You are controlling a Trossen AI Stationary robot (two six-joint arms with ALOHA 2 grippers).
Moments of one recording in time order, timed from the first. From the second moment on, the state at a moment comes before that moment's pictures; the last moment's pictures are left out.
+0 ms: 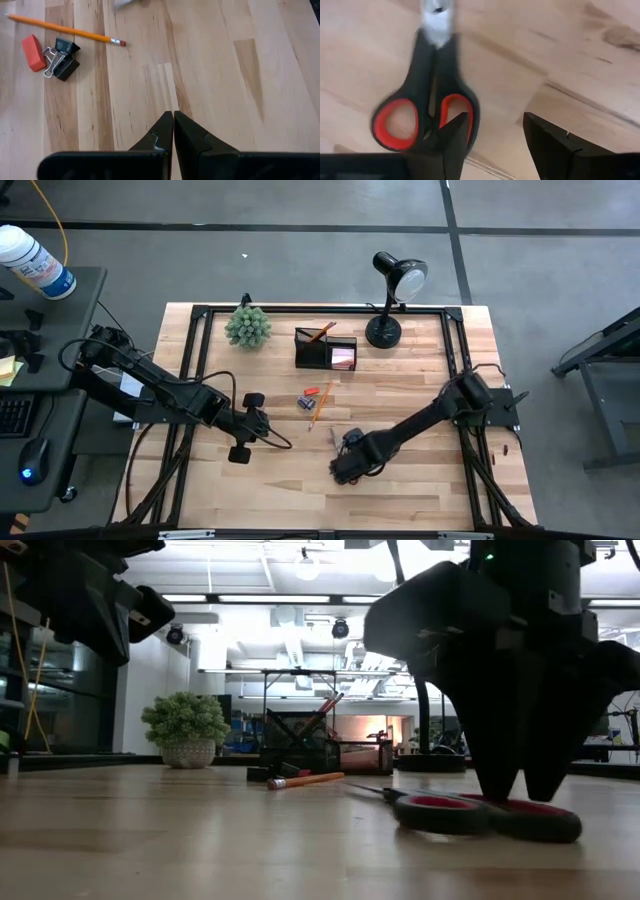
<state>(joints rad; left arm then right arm) -0.35 1.23 0.76 -0.53 -0.17 -0.26 0.46 2.06 1.45 -0.86 0.02 1.57</state>
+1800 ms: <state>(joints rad) -0.35 1.23 0.76 -0.53 -0.15 -0.27 0.47 2.23 1.78 -1.17 0.08 1.49</state>
